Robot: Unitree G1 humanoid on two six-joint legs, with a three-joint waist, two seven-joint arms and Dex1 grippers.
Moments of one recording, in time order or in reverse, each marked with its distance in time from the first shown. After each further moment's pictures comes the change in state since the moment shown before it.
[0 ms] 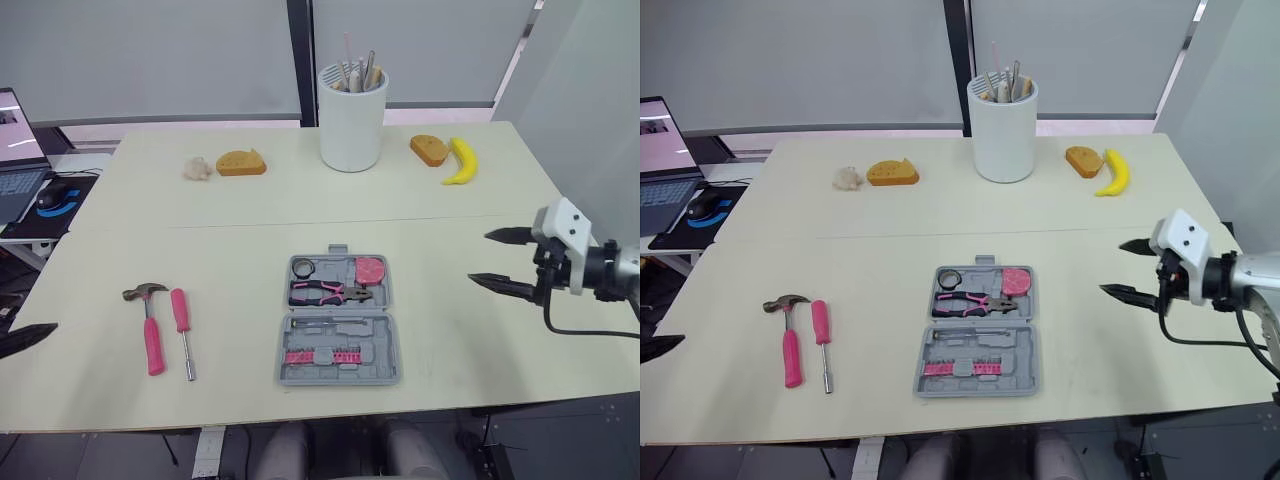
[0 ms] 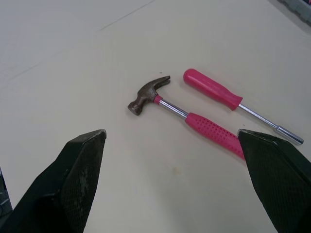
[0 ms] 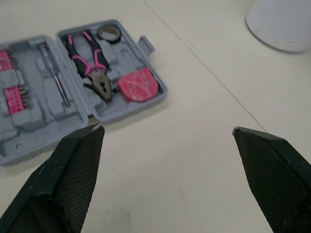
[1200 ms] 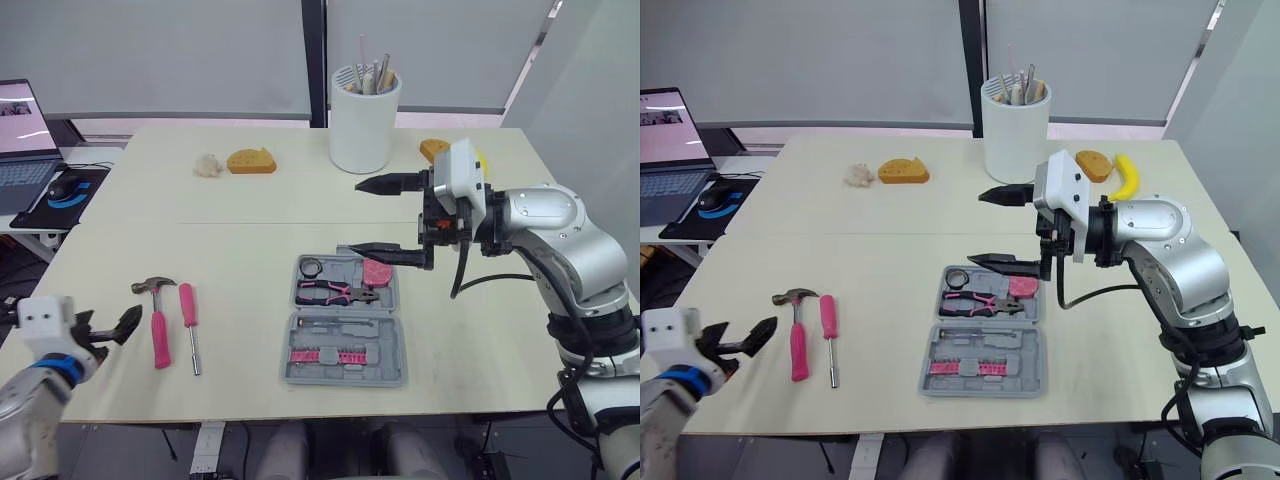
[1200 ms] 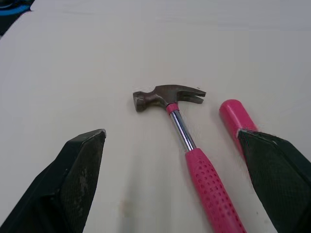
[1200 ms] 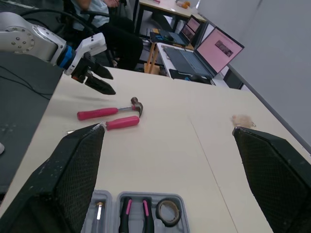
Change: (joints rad) left arm -0.080 -0.624 -0.053 -0.551 0.000 0.386 0.903; right arm -0.334 0.323 0.230 -0.080 0.064 -0.027 -0.063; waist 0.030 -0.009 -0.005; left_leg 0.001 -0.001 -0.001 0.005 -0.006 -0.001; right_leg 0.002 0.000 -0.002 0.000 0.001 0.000
